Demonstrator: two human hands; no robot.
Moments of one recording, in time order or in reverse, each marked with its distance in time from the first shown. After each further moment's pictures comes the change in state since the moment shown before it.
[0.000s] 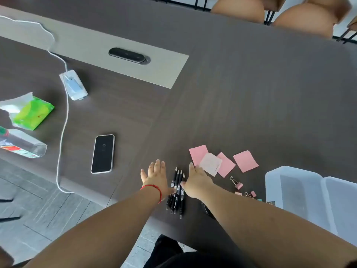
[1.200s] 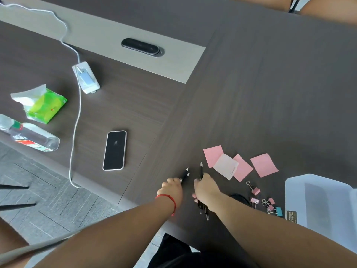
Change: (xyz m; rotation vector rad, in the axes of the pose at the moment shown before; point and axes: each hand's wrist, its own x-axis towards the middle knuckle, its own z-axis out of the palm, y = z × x) left_hand 0.004 0.004 0.027 -0.055 -0.056 -0.007; right_hand -0.001 -0.022 0.009 0.767 -0.002 0.160
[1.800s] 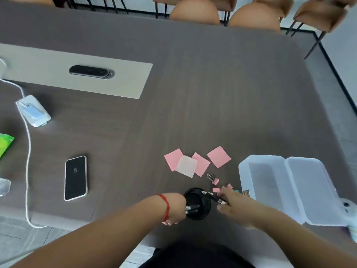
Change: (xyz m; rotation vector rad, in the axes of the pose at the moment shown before) left_hand -0.088 0.100 -0.088 0.274 -0.460 0.493; right_hand -0.119 0.086 -0.170 -0.526 -0.089 -0.099
